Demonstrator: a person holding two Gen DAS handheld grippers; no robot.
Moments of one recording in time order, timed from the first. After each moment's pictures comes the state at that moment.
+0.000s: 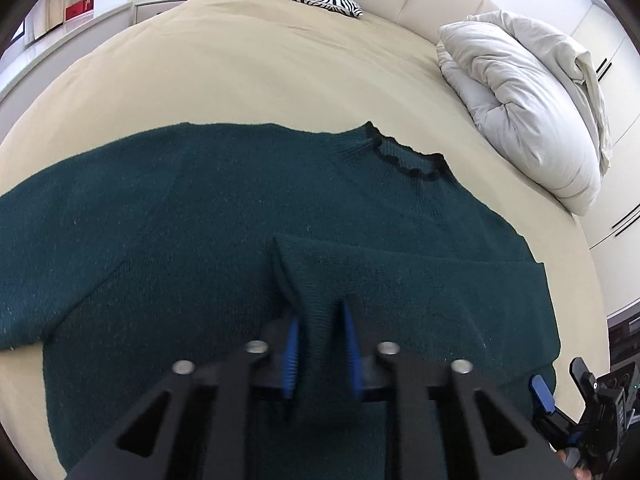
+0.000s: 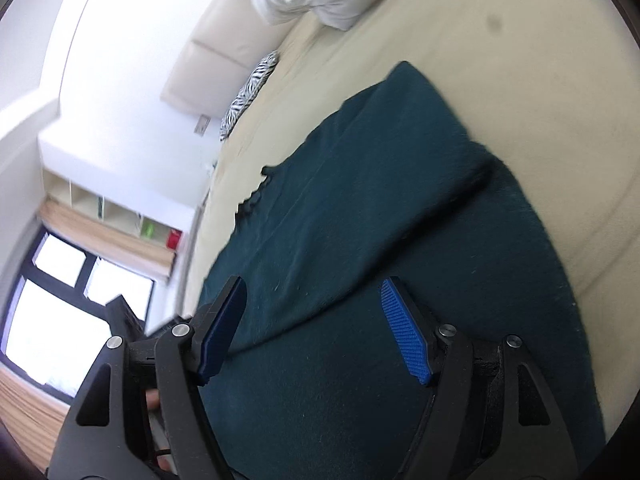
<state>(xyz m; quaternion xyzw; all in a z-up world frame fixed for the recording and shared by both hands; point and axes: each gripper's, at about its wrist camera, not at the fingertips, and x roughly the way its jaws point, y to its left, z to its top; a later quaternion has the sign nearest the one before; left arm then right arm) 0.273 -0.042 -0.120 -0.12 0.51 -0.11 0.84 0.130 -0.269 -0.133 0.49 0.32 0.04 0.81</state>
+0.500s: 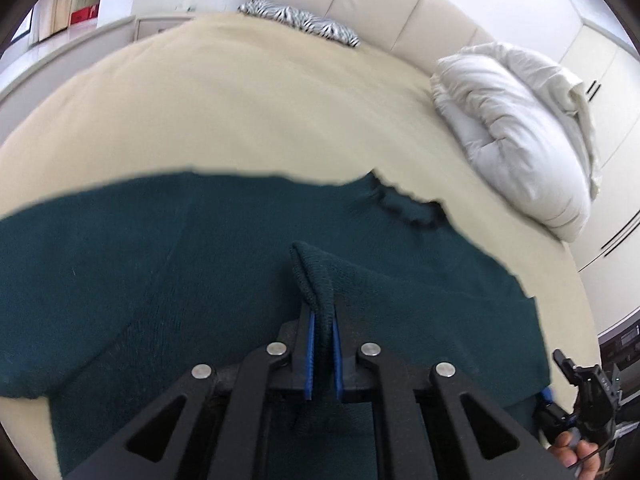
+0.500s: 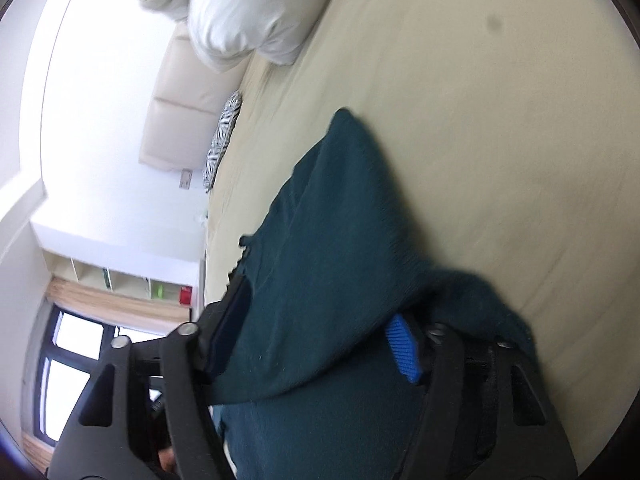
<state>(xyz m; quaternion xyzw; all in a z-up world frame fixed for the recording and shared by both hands) 0.289 -0.021 -0.127 -0.15 0.47 -0.12 0.86 0.148 -0.333 -0.151 0.58 0.28 -0.02 0.76</state>
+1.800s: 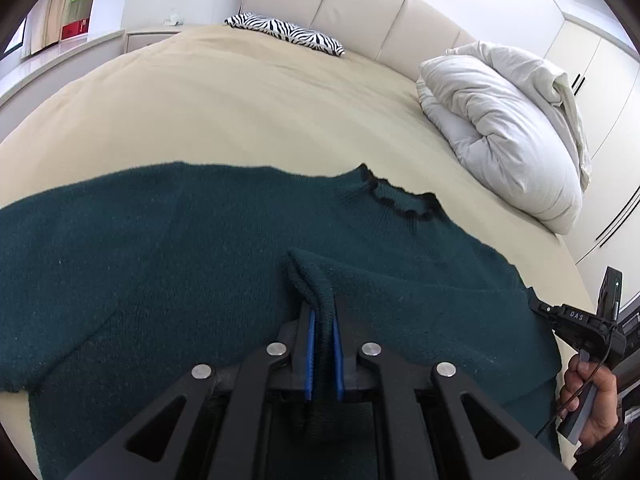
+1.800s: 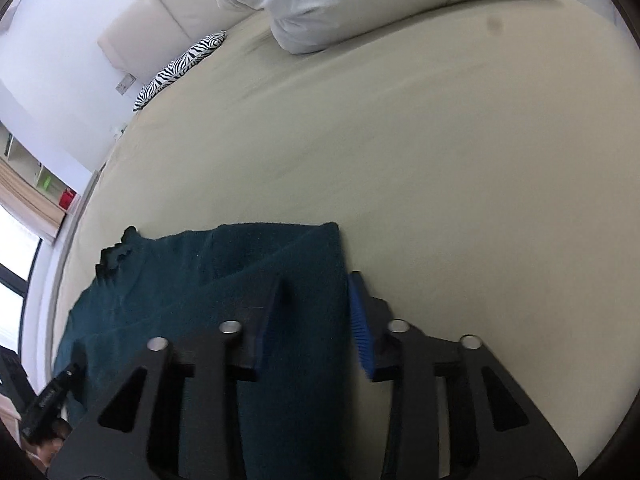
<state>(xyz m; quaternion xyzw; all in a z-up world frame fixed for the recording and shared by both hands) 0.279 -0.030 -0.127 -0.13 0.43 -0.14 0.88 0.252 -0.365 -0.127 0.28 0.42 -0.09 0.86</state>
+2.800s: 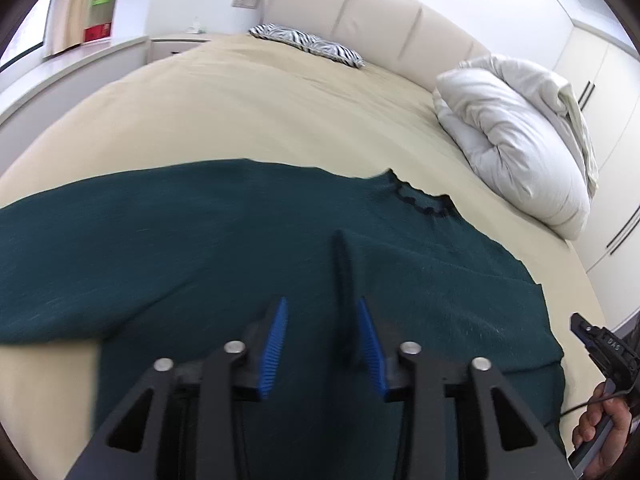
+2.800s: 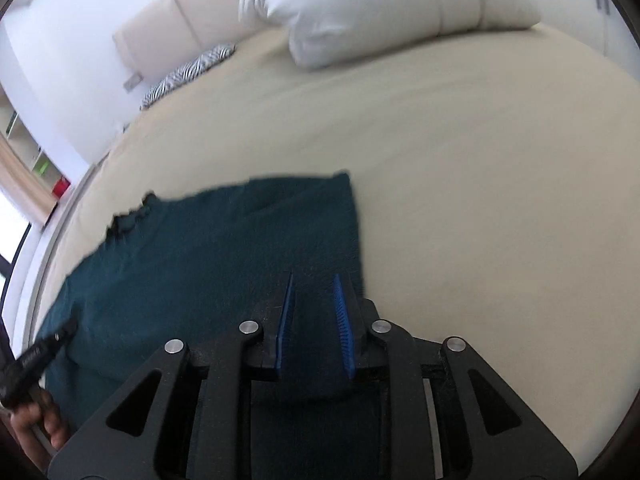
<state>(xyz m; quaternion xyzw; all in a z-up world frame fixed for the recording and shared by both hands) 0.231 0.012 -0.110 -0.13 0.42 -0.10 0.89 0.173 -0.328 -0.103 0.24 0.37 -0.12 0.89</state>
